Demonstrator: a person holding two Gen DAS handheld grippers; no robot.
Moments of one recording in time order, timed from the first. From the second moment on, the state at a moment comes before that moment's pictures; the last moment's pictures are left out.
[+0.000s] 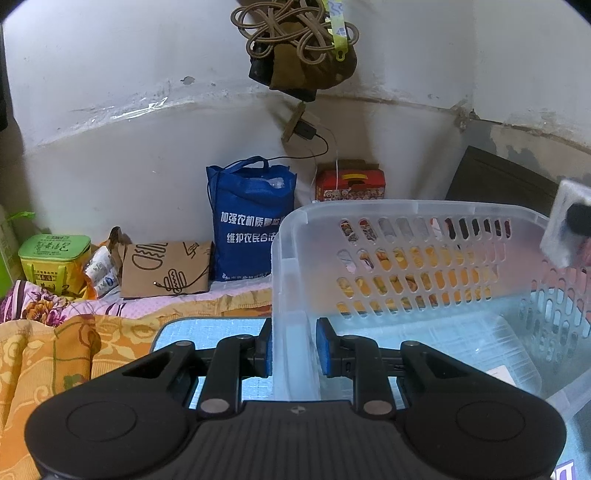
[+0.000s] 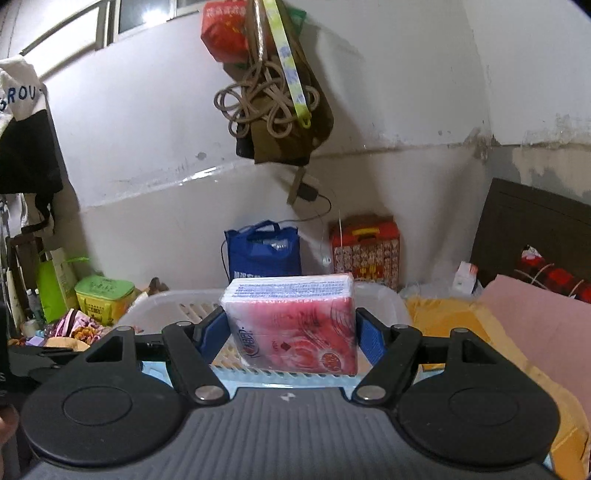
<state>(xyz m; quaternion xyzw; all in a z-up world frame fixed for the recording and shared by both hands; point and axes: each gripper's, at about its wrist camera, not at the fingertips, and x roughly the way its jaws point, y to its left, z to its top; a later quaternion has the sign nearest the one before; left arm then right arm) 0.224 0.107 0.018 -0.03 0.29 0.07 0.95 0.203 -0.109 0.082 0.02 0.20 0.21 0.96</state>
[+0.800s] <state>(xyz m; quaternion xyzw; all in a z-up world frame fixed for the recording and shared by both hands) 0.224 0.107 0.017 -0.02 0.29 0.07 0.95 0.083 -0.169 0.037 0.09 0.14 0.20 0.97</state>
